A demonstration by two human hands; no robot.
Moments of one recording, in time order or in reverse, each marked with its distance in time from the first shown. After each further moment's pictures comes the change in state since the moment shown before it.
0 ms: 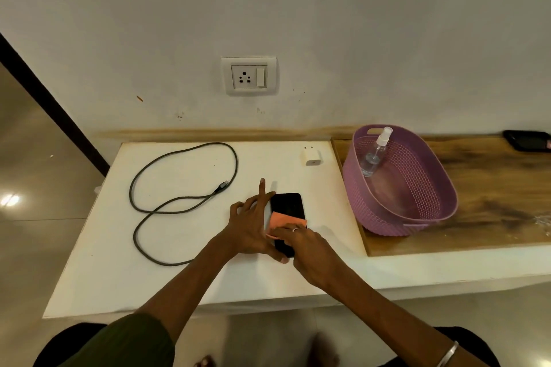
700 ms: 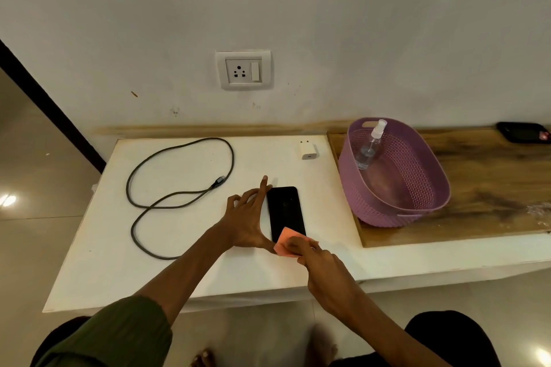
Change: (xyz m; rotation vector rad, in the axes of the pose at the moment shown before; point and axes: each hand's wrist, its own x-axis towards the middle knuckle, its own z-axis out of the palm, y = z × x) left_hand -0.005 -0.001 -0.004 0.076 0.017 0.054; right_hand -0.086 -0.002 -0.016 0.090 0.071 -0.024
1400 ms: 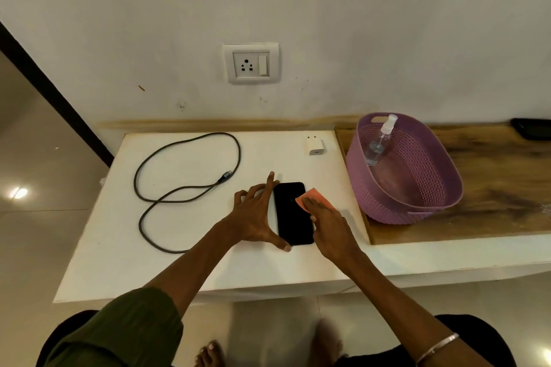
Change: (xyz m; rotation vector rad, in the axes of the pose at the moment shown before) left_hand 0.005 0.003 -0.002 -0.032 -0.045 -0.048; right_hand 0.066 0.023 -0.016 -0.222 0.212 -0.074
